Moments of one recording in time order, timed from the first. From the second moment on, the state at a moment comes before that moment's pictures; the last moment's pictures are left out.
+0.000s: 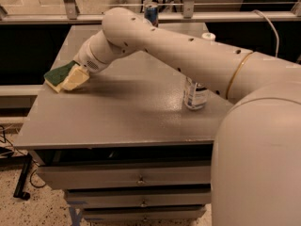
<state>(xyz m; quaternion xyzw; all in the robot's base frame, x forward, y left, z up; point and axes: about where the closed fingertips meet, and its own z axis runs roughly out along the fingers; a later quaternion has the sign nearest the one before) 0.661 0.238 0.840 -0.63 0.64 0.21 0.39</state>
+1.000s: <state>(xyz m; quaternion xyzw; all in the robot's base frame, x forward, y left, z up) 0.678 0.186 0.903 -0.64 0.64 0.14 0.41</state>
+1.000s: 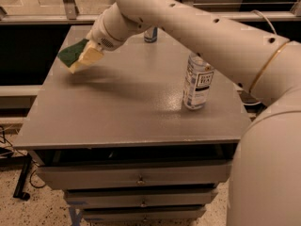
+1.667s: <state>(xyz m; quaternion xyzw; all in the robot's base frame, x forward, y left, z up) 0.702 0.130 0.933 -0.63 0.65 0.10 0.42</state>
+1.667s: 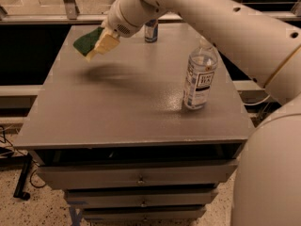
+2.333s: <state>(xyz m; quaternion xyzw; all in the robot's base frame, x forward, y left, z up) 0.727 0.064 0.952 -0.65 0.67 0.00 0.37</state>
